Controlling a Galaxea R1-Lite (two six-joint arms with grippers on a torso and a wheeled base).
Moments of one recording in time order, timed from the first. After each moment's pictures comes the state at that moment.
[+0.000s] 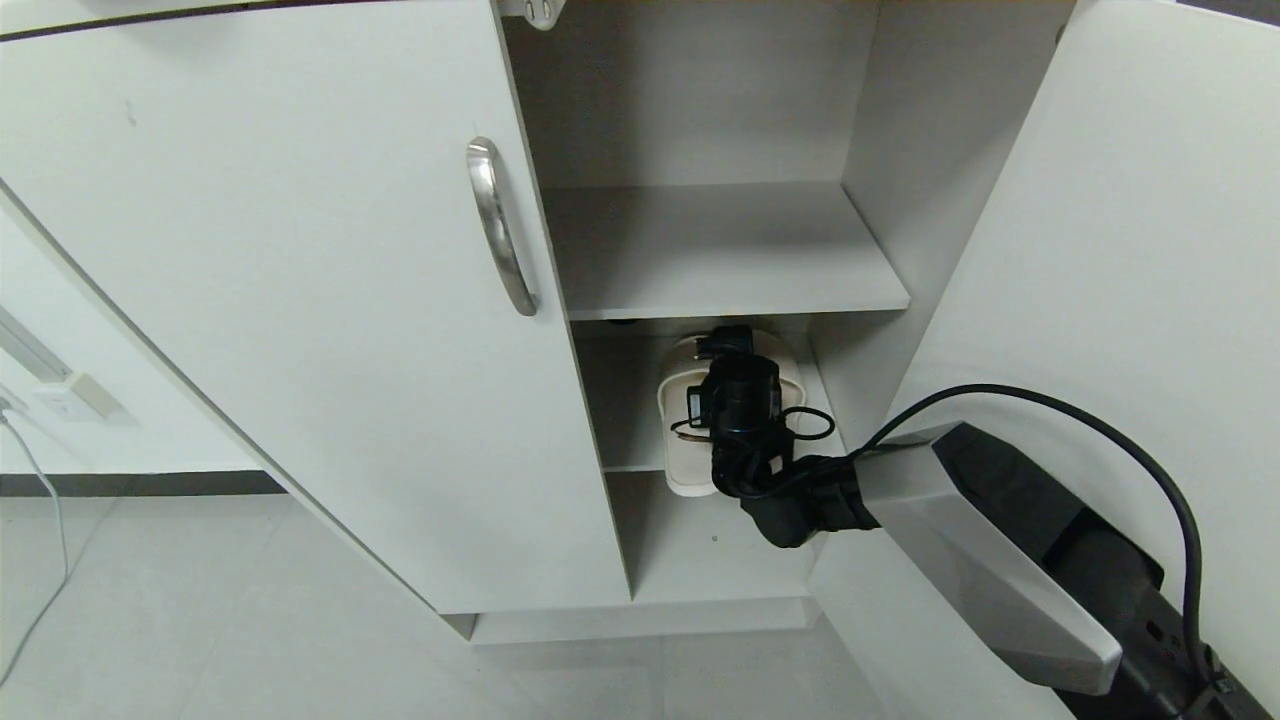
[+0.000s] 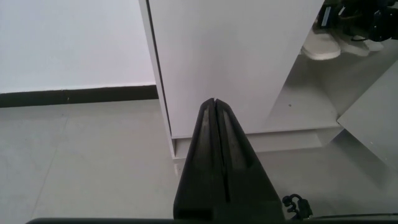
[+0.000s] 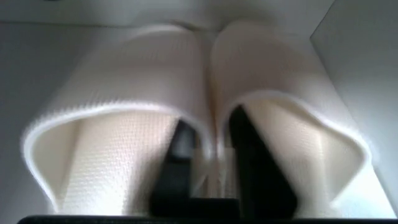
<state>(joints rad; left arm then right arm) 0.00 0.00 0.00 0.00 0.00 0.00 0.67 2.62 -1.92 -0.72 -0.70 -0.03</state>
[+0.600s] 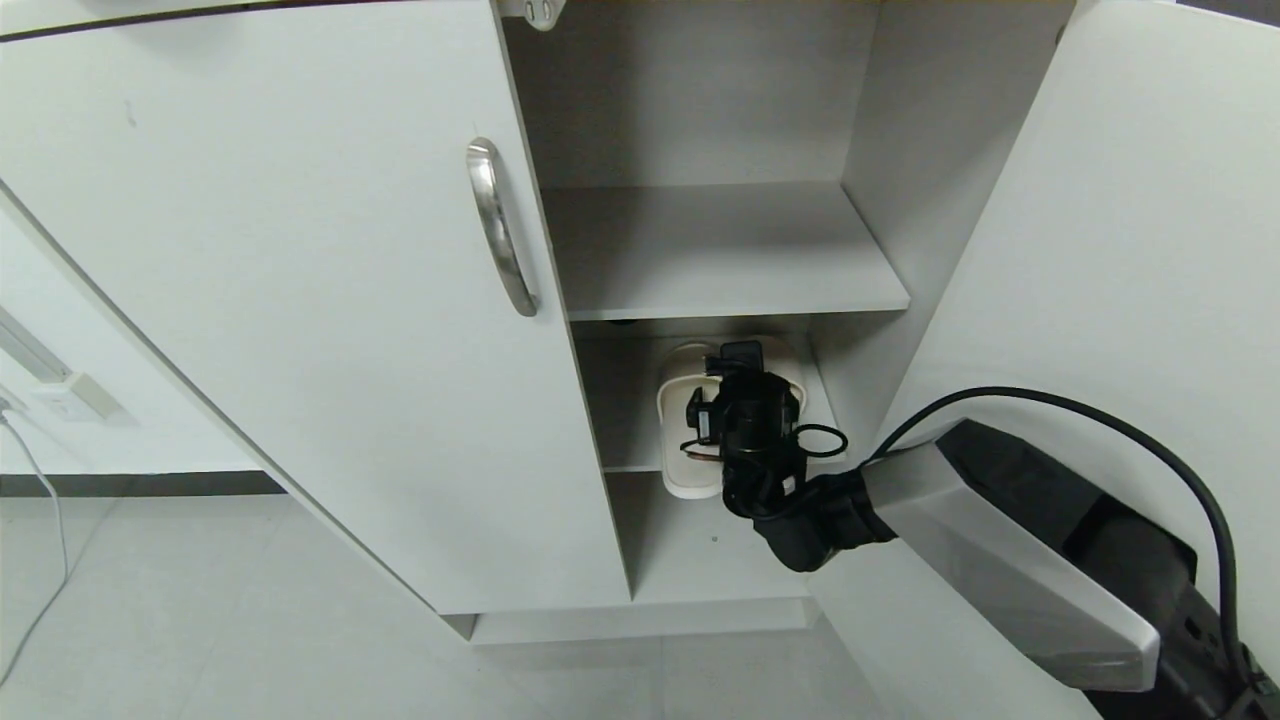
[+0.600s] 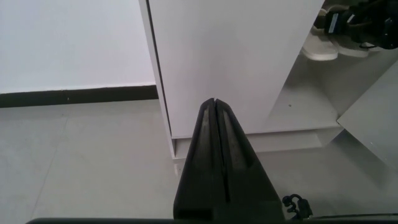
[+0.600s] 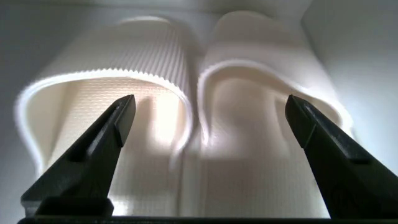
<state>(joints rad) 0.00 0.00 0.00 0.00 0.00 0.00 0.68 2.55 -1.70 -0.85 -0.71 -0.03</state>
